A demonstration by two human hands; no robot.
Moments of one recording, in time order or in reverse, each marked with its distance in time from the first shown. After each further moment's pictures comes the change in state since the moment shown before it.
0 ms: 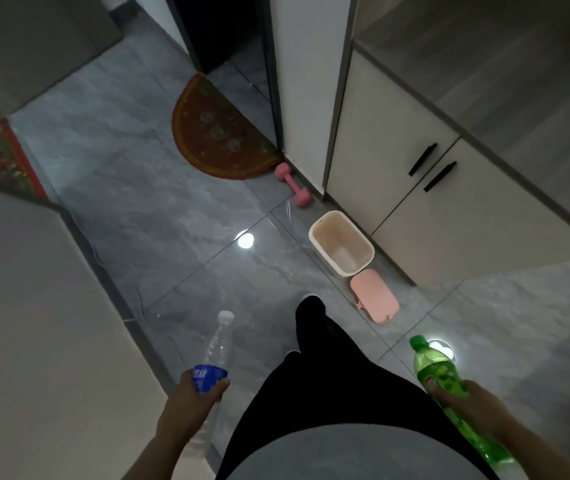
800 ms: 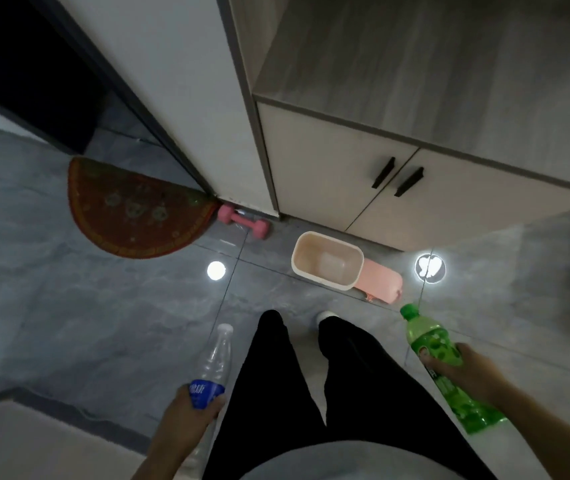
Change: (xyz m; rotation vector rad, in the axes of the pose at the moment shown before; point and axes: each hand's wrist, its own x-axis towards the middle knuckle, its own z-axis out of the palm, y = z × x) left_hand 0.194 0.192 -0.142 0.428 -0.174 0.251; right_hand 0.014 -0.165 0.021 0.297 0.072 0.278
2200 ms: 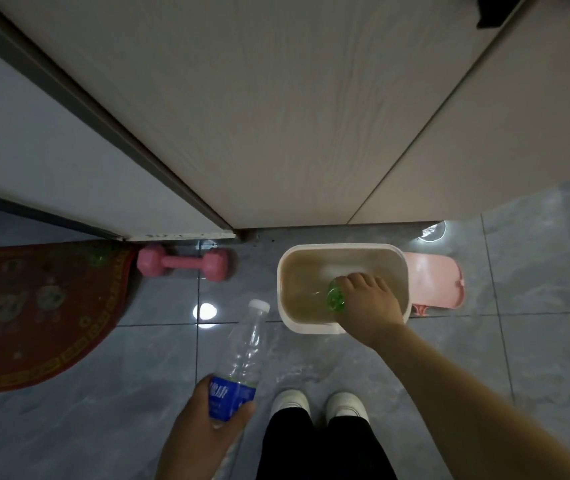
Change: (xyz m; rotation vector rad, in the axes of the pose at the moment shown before) left_hand 0.343 0.120 0.139 0.165 -0.153 0.399; right_hand 0.375 -0.211 0.170 -0.239 0.364 -0.427
